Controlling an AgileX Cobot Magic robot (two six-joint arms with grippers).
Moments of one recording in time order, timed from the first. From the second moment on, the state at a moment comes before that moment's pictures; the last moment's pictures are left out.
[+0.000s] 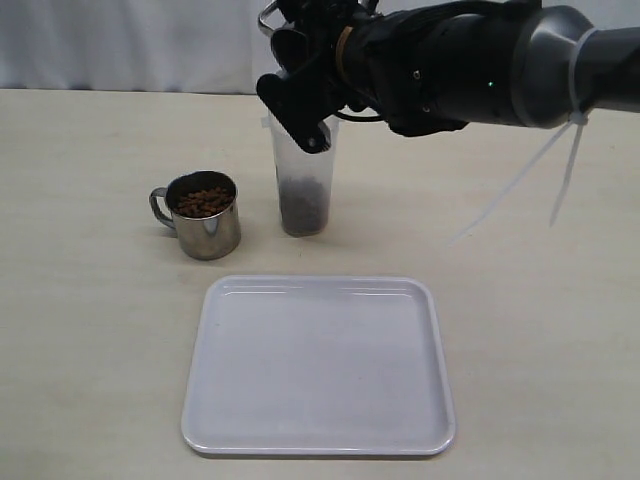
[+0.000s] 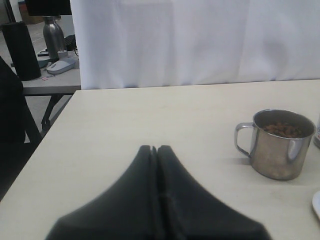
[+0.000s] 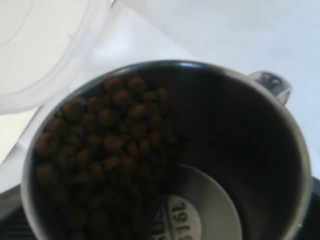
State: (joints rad) left arm 0.01 0.00 0.00 -0.03 0.26 0.11; right arm 0.78 1.90 -1.37 -1.73 0.39 -0.26
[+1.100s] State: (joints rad) left arm 0.01 0.00 0.00 -0.03 0.26 0.11; right arm 0.78 1.90 -1.37 -1.73 0.31 -0.53
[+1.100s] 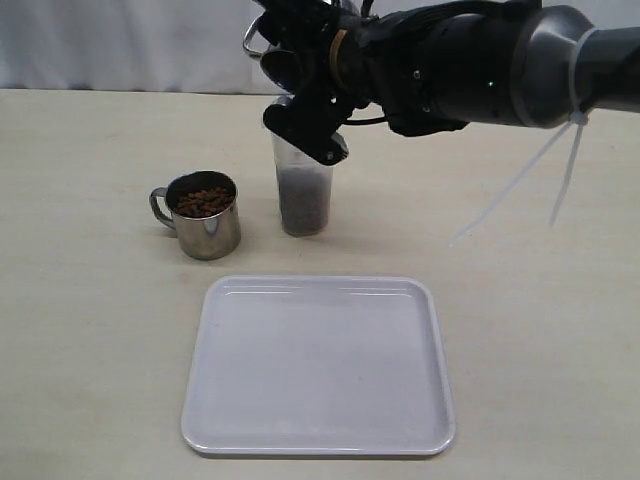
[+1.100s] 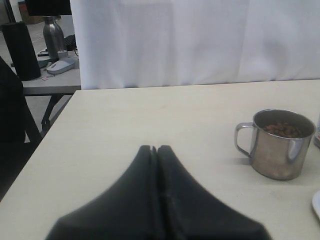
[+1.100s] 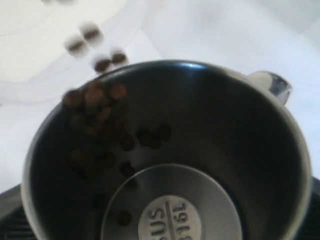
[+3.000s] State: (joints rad) left arm 0.01 0.00 0.00 -0.03 0.26 0.11; right arm 1.00 1.95 -1.35 -1.73 0.84 -0.65
